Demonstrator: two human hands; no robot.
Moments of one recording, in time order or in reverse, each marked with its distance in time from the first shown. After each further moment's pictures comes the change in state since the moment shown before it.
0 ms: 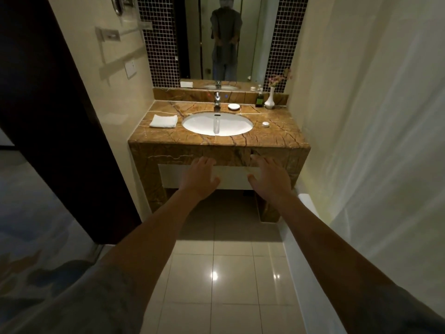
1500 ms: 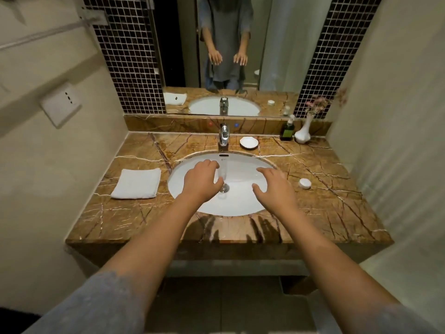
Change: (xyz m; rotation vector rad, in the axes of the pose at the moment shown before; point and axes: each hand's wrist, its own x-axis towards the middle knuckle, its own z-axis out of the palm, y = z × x) left_hand 0.559 -0.192 0.157 -0.077 -0.058 -0.013; right_hand 0.537 0.089 0.230 0.037 -0.116 0.104
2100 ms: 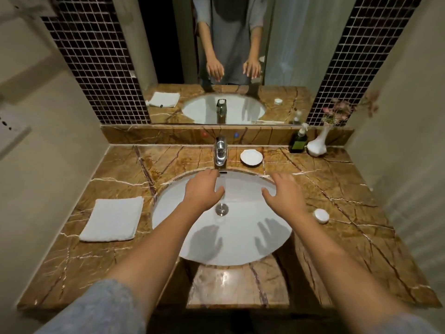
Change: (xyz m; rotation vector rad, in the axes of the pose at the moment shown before) left_hand 0.160 -0.023 0.069 0.017 -0.142 -0.047; right_hand 0.166 0.071 0.037 -0.001 -0.066 0.040
